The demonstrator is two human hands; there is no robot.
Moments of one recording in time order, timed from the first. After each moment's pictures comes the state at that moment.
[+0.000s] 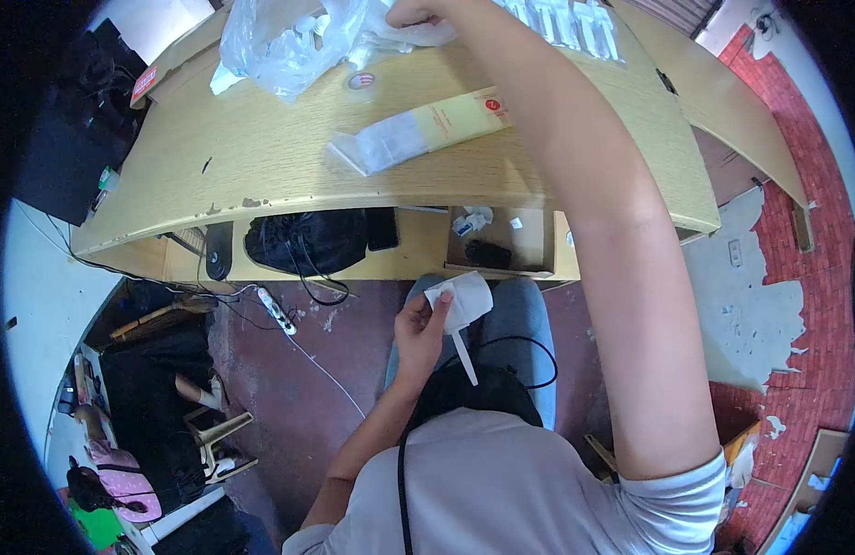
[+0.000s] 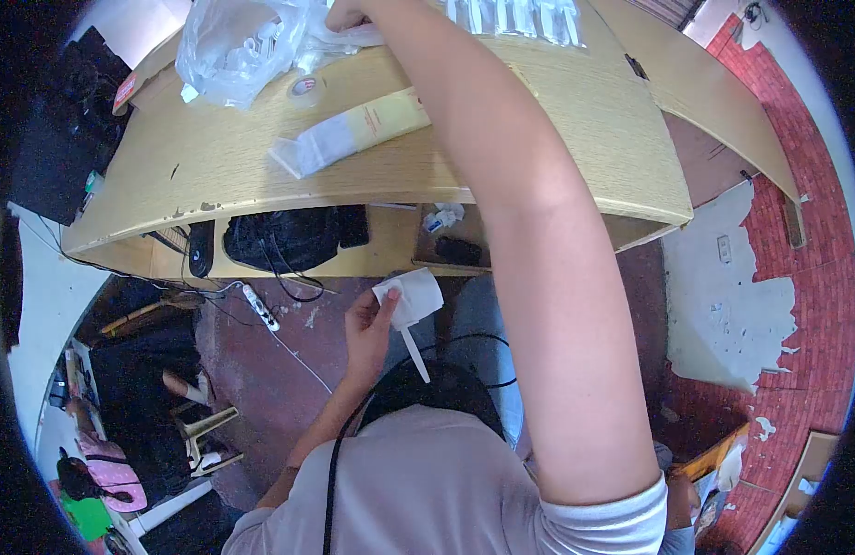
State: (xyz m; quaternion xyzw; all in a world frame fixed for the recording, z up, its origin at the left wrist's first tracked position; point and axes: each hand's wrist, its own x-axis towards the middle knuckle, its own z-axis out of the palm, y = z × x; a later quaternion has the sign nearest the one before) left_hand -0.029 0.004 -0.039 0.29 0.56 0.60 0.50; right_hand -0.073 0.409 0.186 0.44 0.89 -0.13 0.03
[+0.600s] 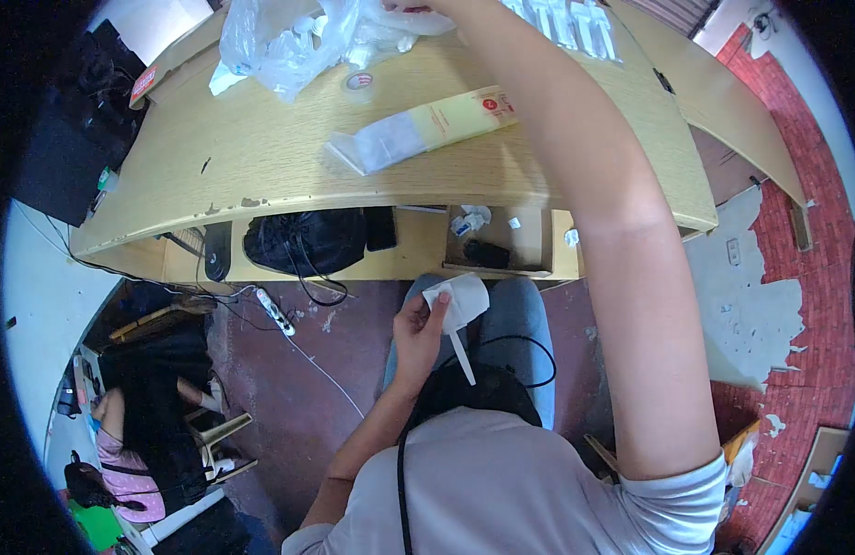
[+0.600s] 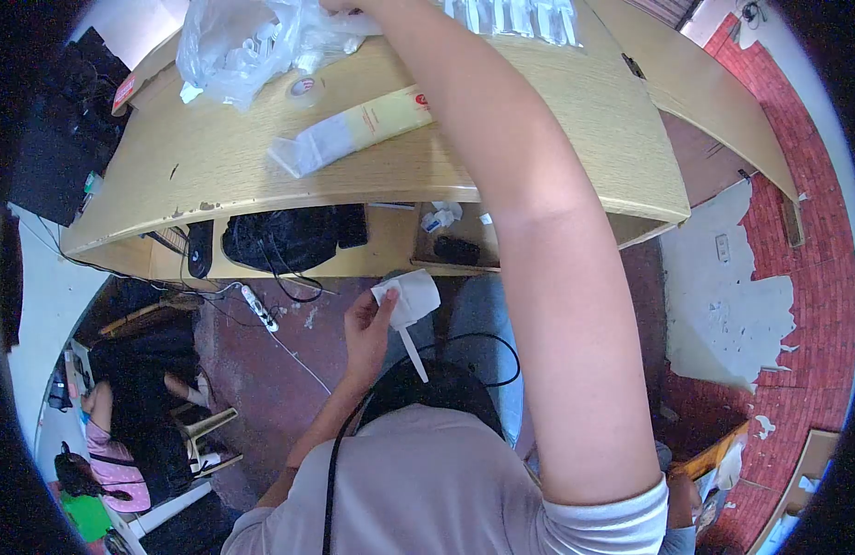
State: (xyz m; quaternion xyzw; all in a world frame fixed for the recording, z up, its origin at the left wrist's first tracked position) left_hand -0.028 0.002 -0.040 0.29 0.56 0.60 0.49; right_hand -0.067 0.409 0.191 0.46 0.85 -0.12 -0.20
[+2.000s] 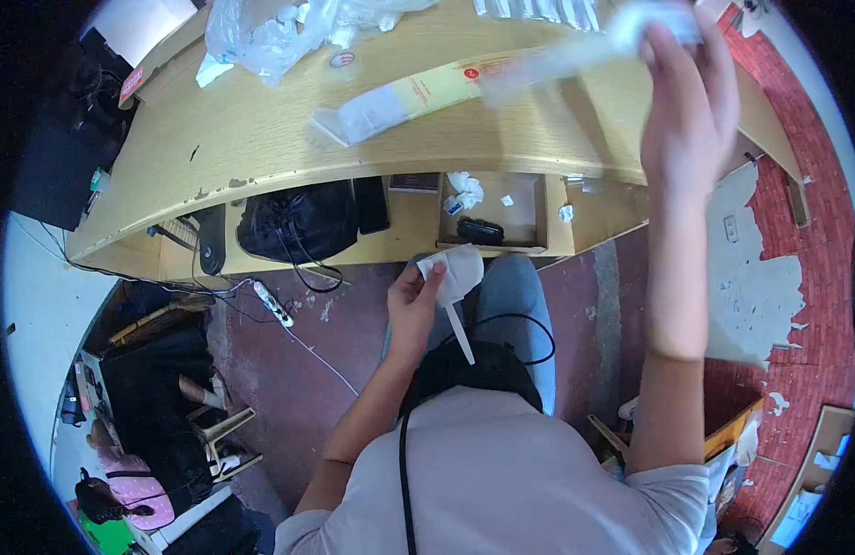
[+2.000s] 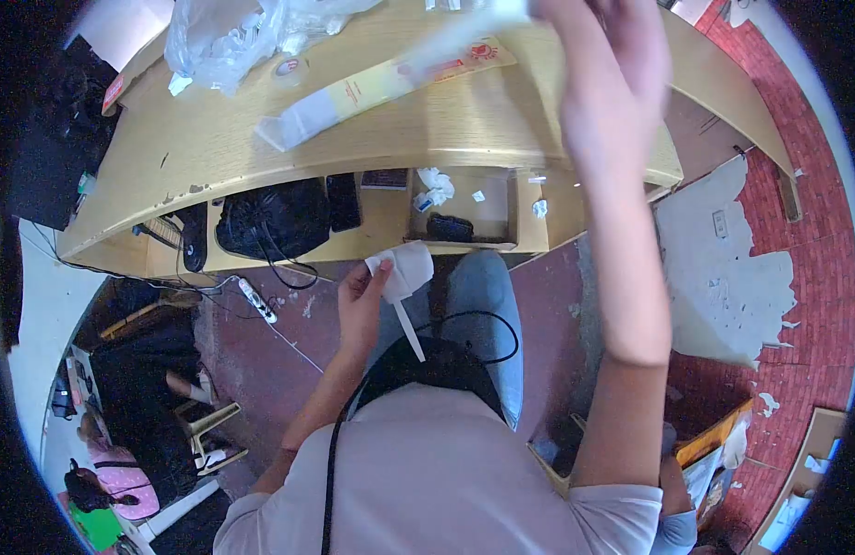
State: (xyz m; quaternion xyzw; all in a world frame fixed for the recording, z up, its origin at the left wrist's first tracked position) left_hand -0.028 0.007 -0.032 0.28 0.57 0.58 0.51; right_hand 0.134 0.157 0.213 0.23 0.63 -0.25 -0.70
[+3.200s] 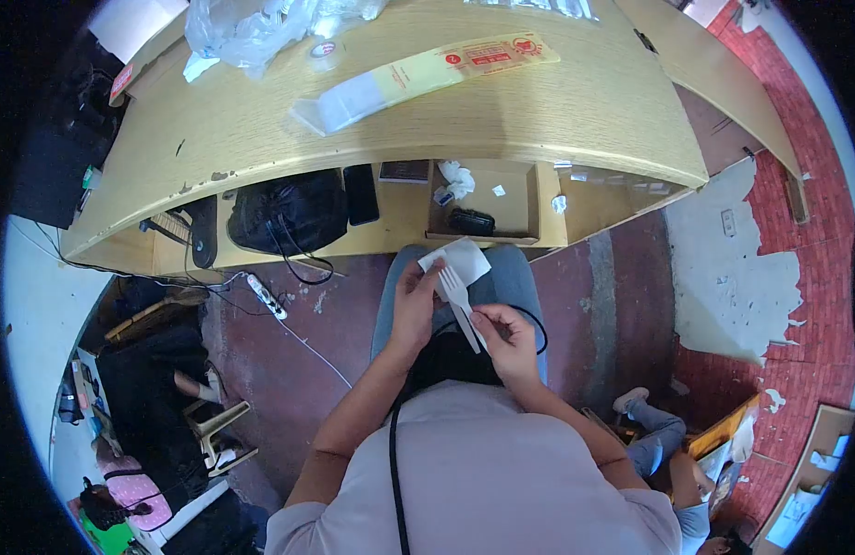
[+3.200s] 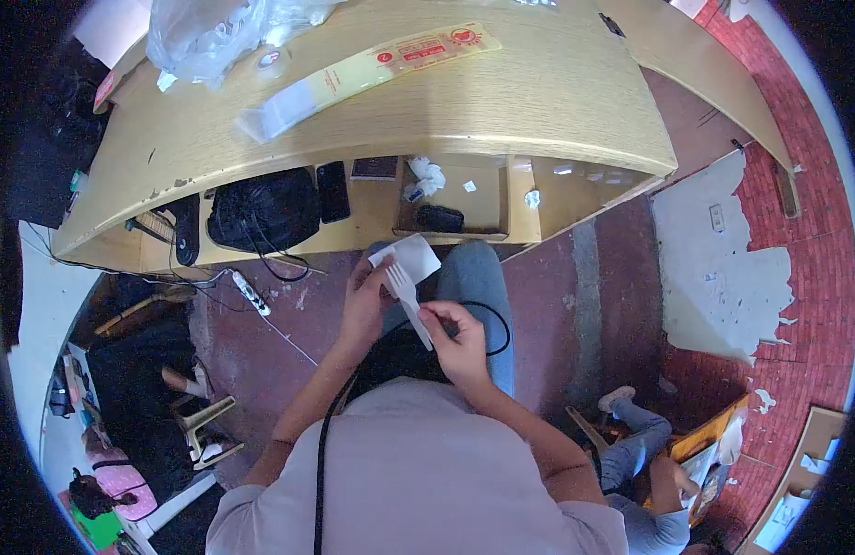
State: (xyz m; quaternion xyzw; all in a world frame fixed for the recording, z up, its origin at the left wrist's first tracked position) left_hand -0.009 0.008 -0.046 0.16 0.53 0.55 0.63; right_hand 0.140 -0.034 -0.046 0.52 0.48 -0.55 -0.44
